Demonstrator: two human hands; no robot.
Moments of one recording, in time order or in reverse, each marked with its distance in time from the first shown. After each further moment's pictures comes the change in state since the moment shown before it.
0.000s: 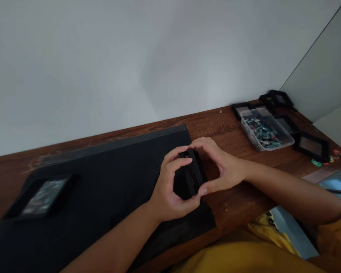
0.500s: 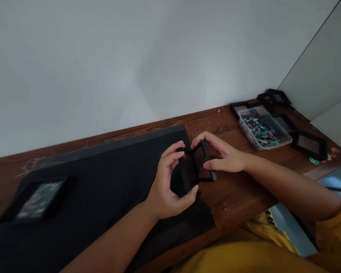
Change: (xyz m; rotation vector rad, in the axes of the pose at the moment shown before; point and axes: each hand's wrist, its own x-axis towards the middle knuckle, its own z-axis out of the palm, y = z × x) left_hand -0.005 -0.006 0.002 -0.185 -0.012 -0.136; right_hand 0.005 0.000 -0.012 0.268 0.039 0.248
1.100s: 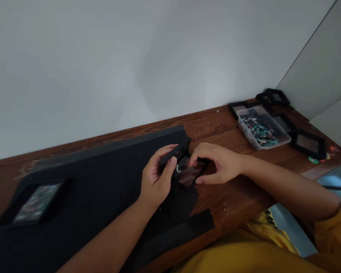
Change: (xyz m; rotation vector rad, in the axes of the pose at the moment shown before) left_hand 0.011 -0.017 -0.006 0.103 0.264 -0.208; right_hand 0.002 0.004 0.007 -0.320 -0.129 -0.178
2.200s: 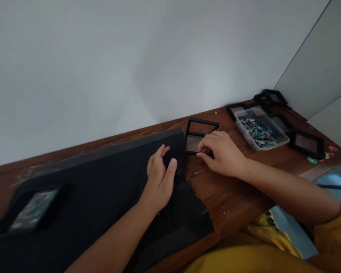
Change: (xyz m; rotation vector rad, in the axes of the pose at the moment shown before) left_hand -0.016 -0.024 -0.002 0.283 -0.123 -0.162; right_hand 0.004 -0.018 -0.002 -0.492 0.210 0.453
